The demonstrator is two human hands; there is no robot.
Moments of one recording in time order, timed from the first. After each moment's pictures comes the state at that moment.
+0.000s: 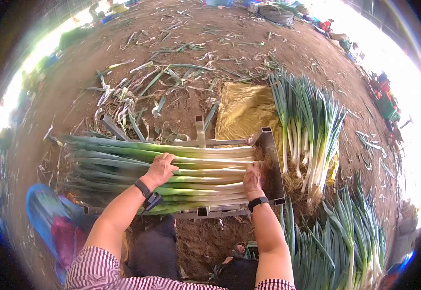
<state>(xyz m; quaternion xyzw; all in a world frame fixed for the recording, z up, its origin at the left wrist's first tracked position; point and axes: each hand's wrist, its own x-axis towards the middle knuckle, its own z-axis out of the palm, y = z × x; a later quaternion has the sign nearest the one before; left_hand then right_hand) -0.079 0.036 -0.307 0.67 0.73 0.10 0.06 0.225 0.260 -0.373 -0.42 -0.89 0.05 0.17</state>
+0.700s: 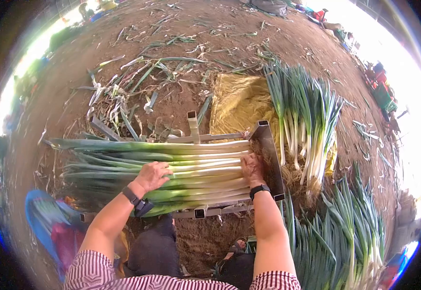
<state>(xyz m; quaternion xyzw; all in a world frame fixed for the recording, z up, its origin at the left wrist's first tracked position) -0.079 0.016 -0.299 0.69 0.71 0.10 0.09 0.222 0.286 -0.394 -0.42 -0.88 0.16 0.18</state>
